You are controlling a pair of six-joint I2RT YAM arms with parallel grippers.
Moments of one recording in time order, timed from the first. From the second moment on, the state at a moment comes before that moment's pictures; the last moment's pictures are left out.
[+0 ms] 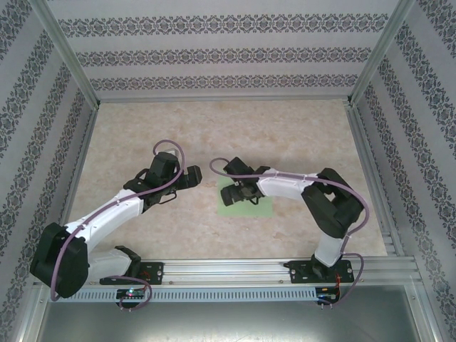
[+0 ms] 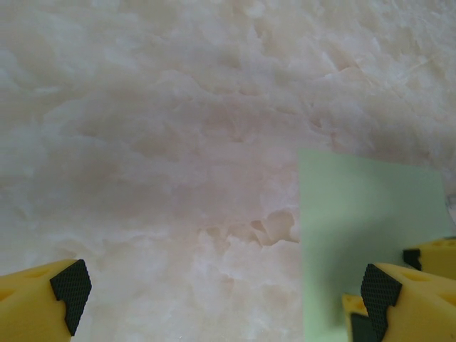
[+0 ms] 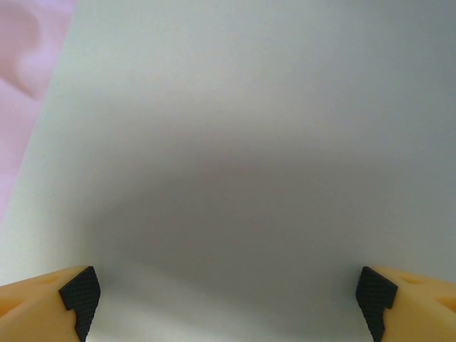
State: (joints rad) left arm -0.46 1.21 0.71 -0.29 -0.05 -0.63; right arm 0.77 1.81 1.04 -0.44 0.08 0.41
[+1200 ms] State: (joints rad) left arm -0.65 1.72 0.93 -0.25 0.30 -0.74; right arm 0.44 1.80 1.08 -0.44 -0.11 0.28
